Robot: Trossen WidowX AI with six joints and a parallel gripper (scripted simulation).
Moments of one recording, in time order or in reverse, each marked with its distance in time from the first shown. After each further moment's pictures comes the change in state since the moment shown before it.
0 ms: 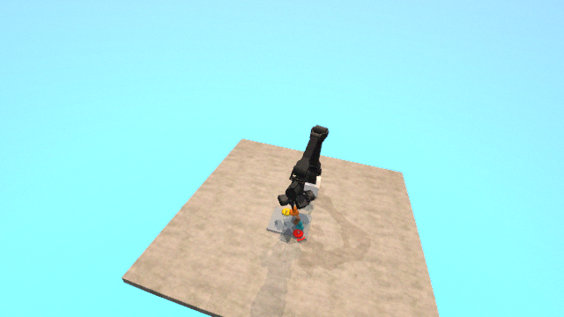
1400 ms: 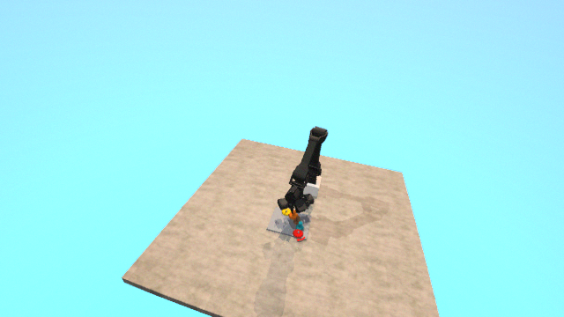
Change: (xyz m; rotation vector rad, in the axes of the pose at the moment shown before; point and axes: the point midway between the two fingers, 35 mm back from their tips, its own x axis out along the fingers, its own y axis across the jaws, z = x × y) arm 0.027 0.001 -0.001 -0.007 0.004 0.001
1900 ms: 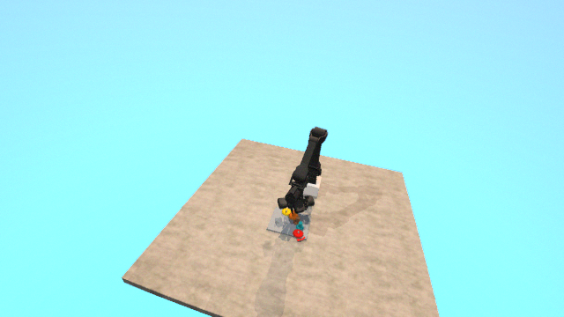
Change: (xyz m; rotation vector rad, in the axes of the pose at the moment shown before) arm 0.003 0.001 0.000 0.122 0.001 0.002
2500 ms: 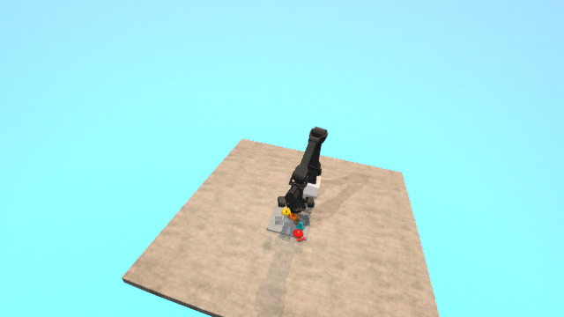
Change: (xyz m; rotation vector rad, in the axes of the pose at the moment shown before) arm 0.000 0.000 -0.001 0.151 -0.001 0.002
